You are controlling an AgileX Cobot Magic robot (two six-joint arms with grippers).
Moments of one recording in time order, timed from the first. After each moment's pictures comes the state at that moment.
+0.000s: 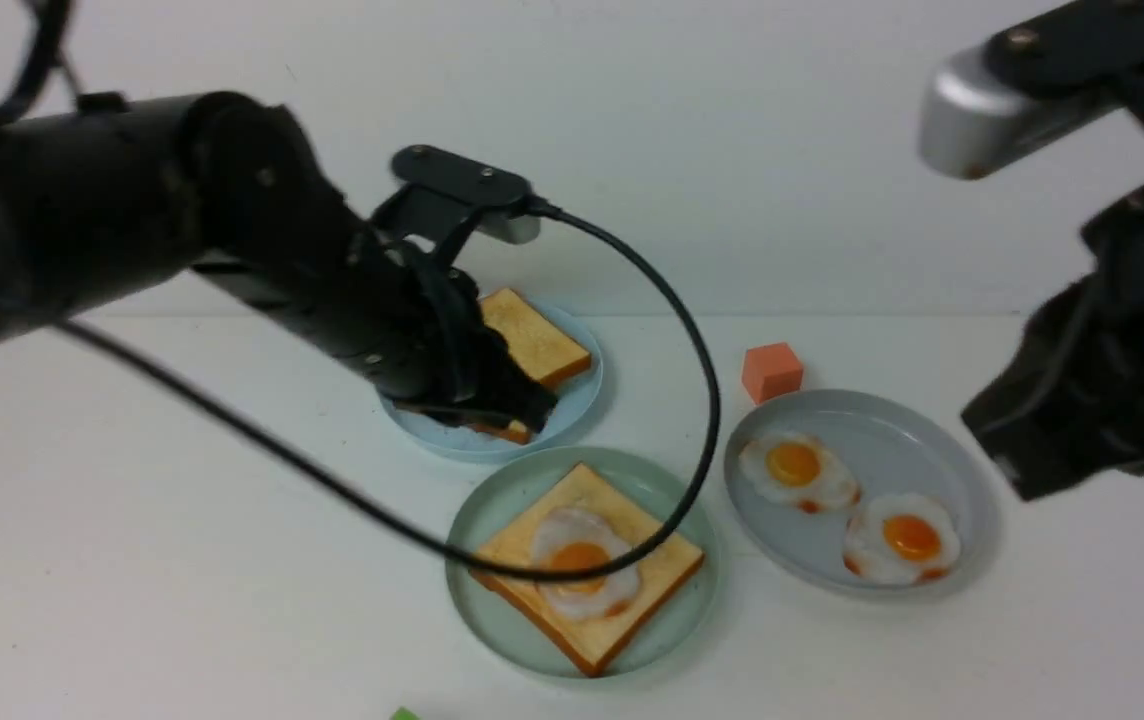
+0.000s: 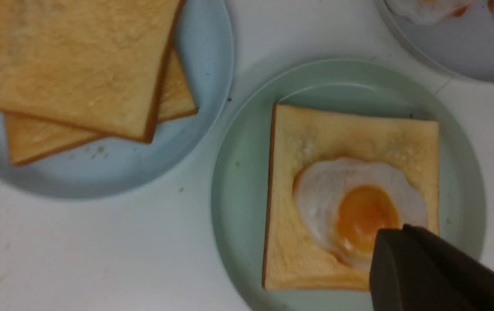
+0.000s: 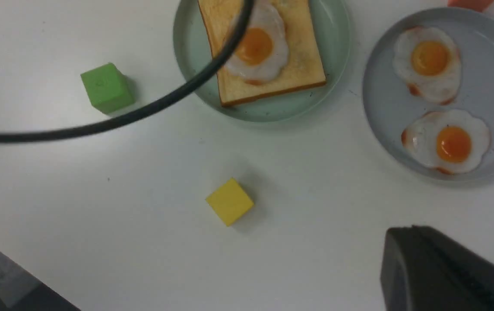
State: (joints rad) right arm 0.71 1.15 -1.38 -0.04 1.26 0.09; left arm -0.45 1.76 -1.42 -0.30 0.73 0.37
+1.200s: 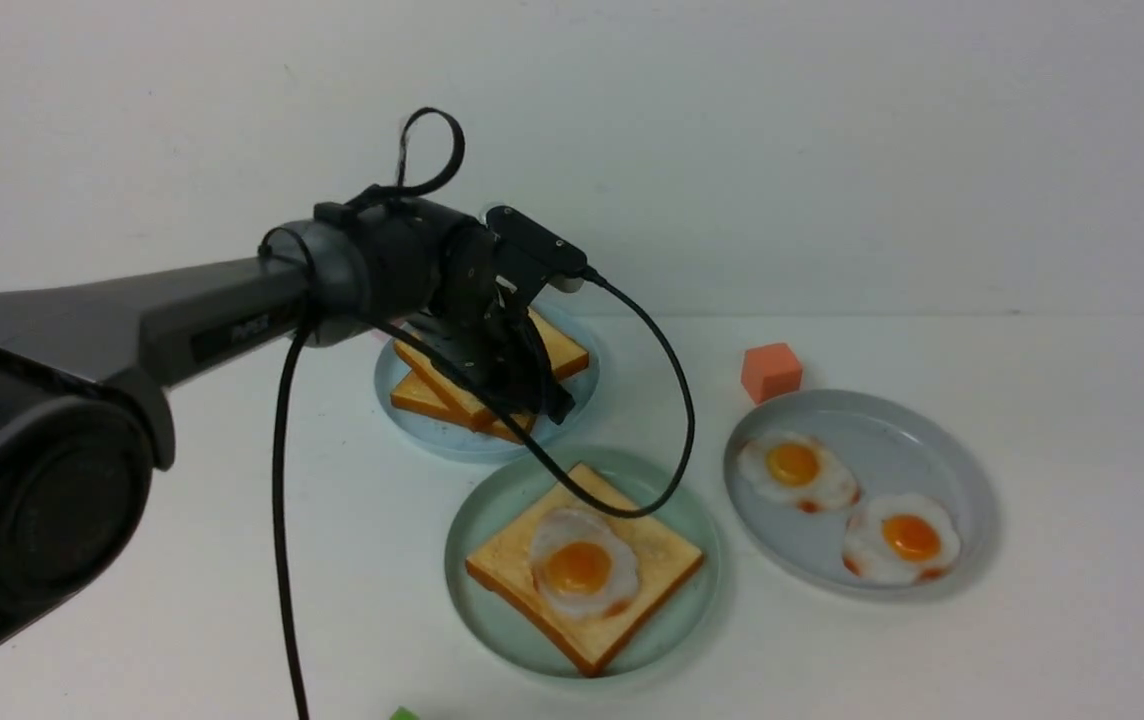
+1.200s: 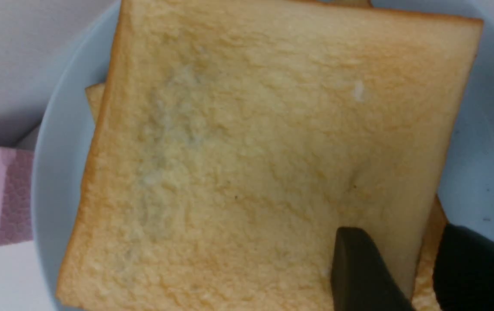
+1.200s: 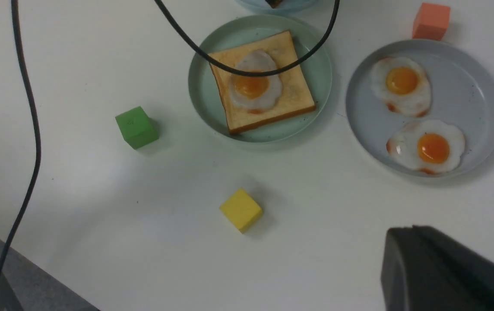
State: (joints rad) right arm 0.71 0.93 -1.32 -0.04 1.27 0.15; left arm -0.42 2.25 -1.78 0.09 0.59 0.20
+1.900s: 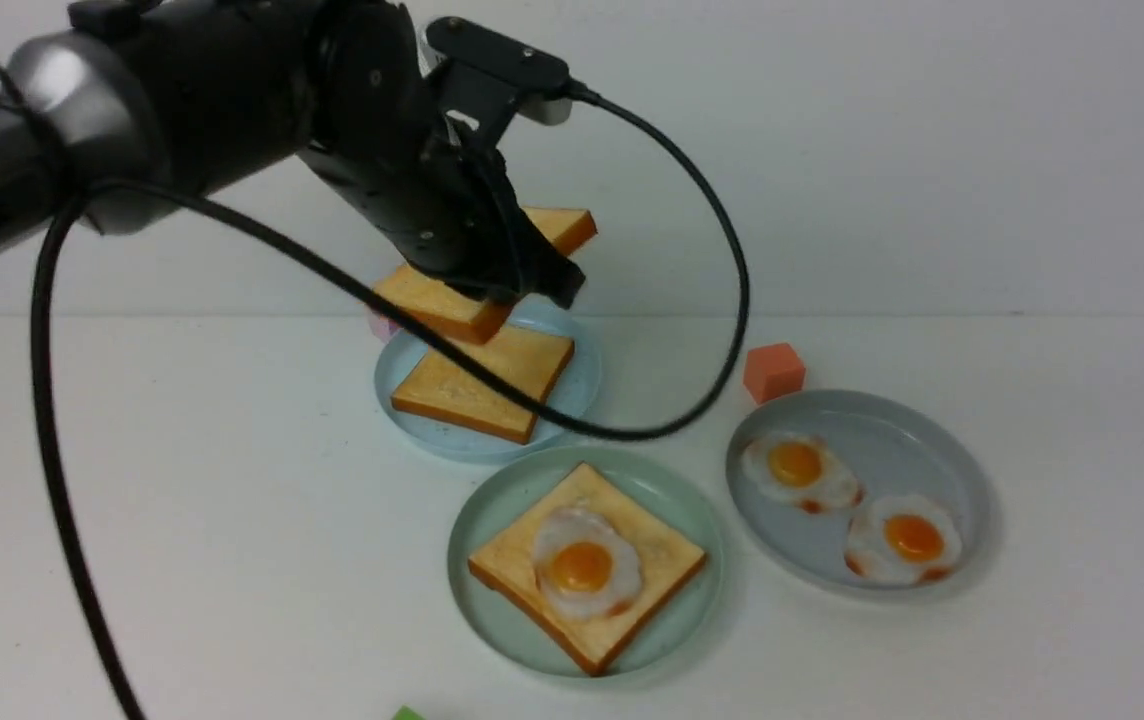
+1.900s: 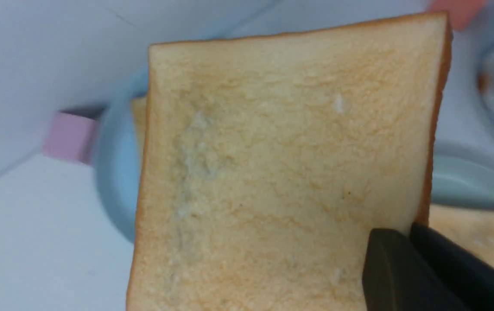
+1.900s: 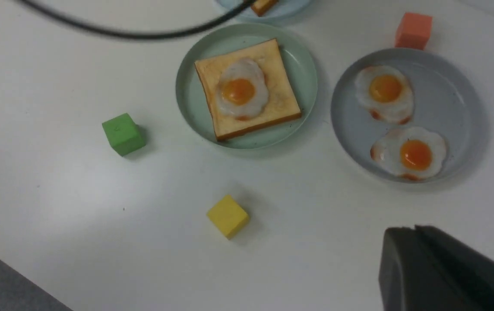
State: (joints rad) right arm 0.71 0.89 -1.32 -0.07 1.27 0.15; left arm -0.54 1.79 -1.59 0.04 0.77 0.08
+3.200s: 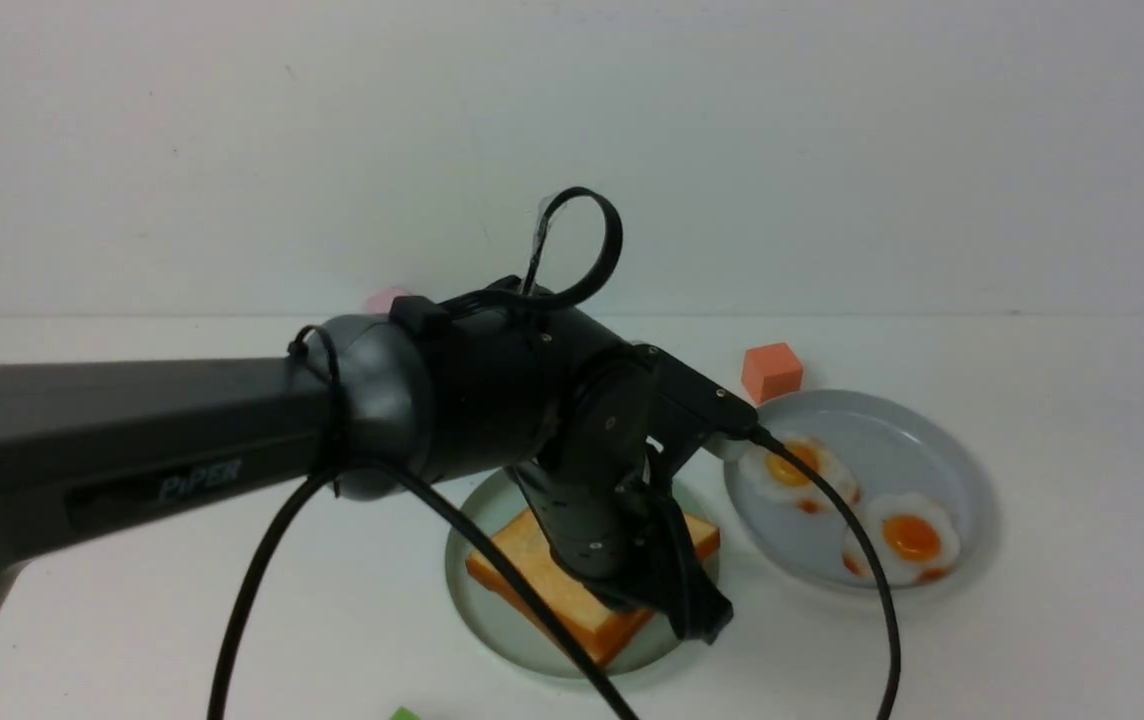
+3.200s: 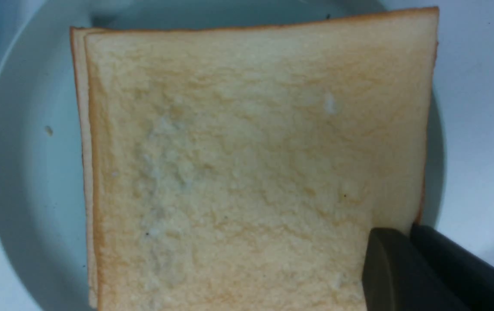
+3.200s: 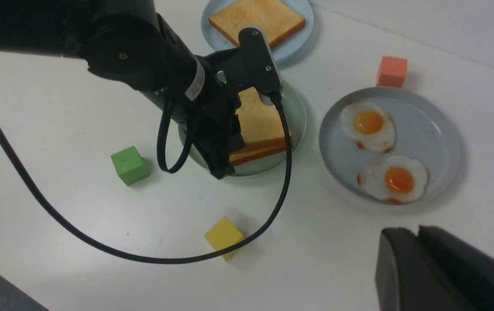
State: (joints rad) right arm 0.71 0.79 -1.32 -0.09 1.27 0.15; left arm -0.77 1.91 -1.38 0.04 0.71 -0.03
